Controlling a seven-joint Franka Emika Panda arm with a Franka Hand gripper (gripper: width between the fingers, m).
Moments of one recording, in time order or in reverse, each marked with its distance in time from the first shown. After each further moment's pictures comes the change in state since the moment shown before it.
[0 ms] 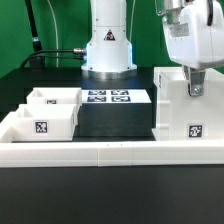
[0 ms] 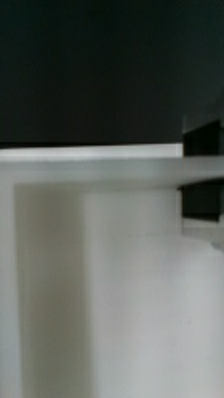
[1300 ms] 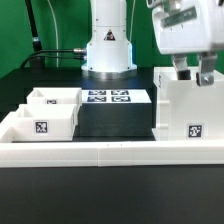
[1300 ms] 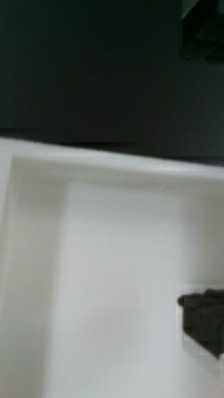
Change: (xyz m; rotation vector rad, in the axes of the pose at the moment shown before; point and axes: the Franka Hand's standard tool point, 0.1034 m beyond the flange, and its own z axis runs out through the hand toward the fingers) arm 0.001 0.003 -0.027 0.039 -0.017 -0.203
